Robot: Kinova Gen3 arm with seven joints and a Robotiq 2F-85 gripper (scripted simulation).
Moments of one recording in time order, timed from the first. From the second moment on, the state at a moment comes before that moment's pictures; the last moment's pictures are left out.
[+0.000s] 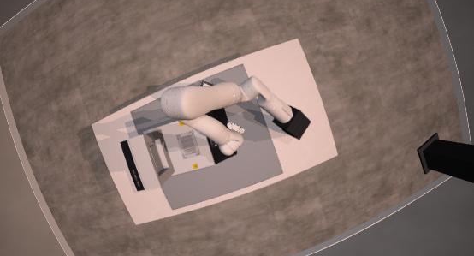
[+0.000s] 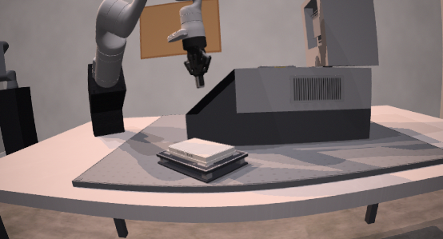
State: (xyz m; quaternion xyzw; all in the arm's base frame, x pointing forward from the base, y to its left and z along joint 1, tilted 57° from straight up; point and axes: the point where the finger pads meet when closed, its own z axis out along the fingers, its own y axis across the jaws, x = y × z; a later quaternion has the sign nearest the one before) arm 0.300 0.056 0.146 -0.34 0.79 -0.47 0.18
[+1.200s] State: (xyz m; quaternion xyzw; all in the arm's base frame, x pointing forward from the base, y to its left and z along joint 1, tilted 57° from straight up) arm 0.289 0.067 0.157 -0.34 0.79 -0.47 0.18
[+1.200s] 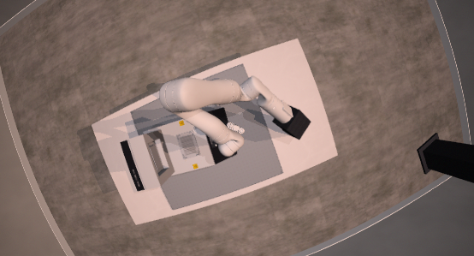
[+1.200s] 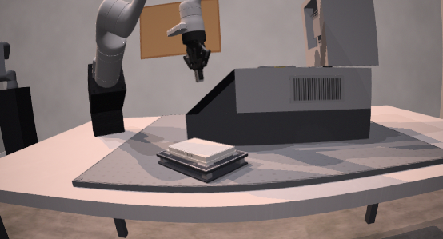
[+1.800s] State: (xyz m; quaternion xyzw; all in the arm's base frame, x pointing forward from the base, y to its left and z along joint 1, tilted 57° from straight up) arm 0.277 0.080 0.168 -0.34 0.79 -0.47 0.18
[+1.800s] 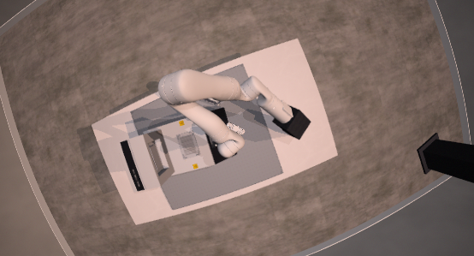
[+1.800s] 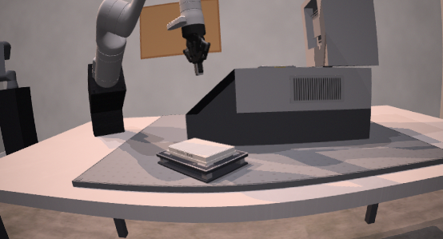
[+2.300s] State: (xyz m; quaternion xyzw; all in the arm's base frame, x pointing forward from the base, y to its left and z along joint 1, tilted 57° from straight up) arm 0.268 0.092 0.178 -0.34 0.79 -0.47 0.18
